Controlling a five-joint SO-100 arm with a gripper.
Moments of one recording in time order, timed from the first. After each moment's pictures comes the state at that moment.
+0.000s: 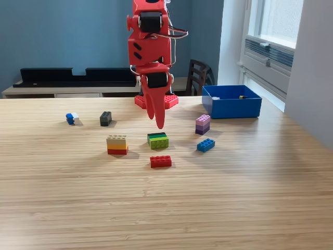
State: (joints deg) arm 3.3 96.8 109.7 67.3 -16.2
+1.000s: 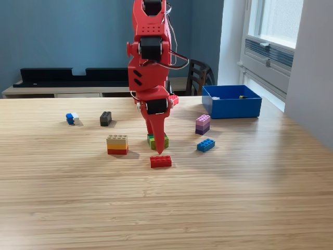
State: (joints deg) arm 3.3 77.3 97.8 62.3 -12.1
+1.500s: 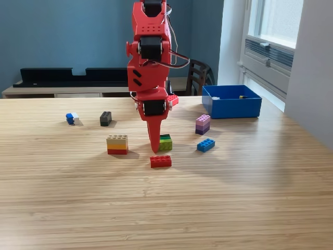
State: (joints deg) arm 3.3 76.1 95.4 63.1 -5.3
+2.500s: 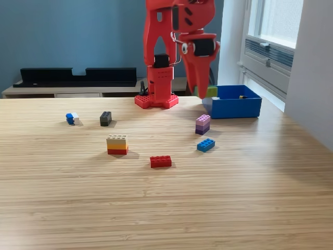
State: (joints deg) arm -23.3 92.5 77.8 92.3 8.6
